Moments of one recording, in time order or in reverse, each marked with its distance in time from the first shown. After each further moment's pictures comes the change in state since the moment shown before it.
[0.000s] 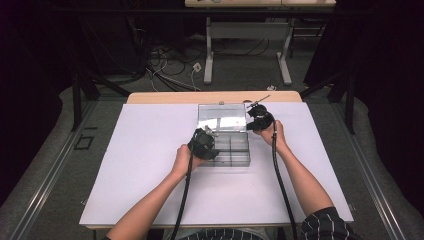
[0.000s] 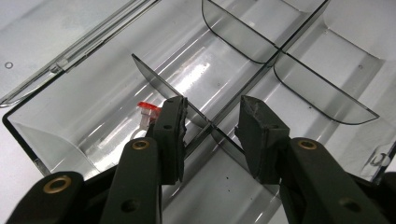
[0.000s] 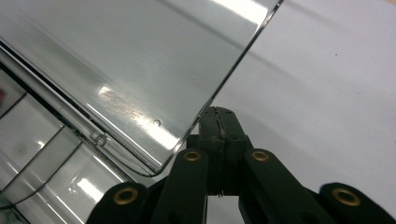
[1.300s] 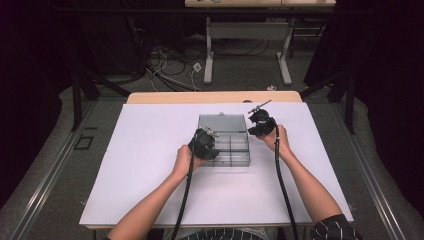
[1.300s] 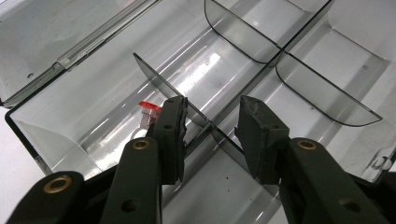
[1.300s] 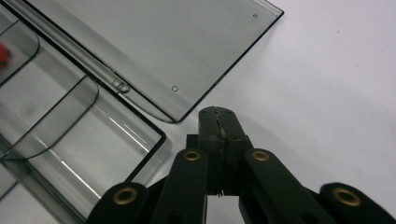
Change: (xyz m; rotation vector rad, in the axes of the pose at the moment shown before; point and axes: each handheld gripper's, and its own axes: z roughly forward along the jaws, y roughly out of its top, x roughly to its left) left arm -0.003 0.001 0.001 0.003 0.016 -0.013; right arm 0.011 -0.017 -0.011 -0.022 -0.024 -0.046
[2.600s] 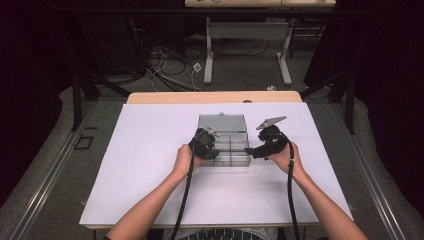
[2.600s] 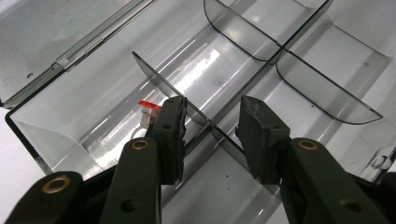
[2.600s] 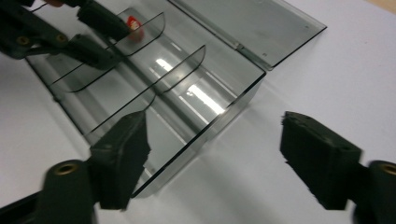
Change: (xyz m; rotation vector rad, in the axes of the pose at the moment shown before) left arm 0.000 0.002 0.000 0.025 0.004 0.012; right arm 0.041 -0.046 -0.071 -0.115 0.085 -0.114
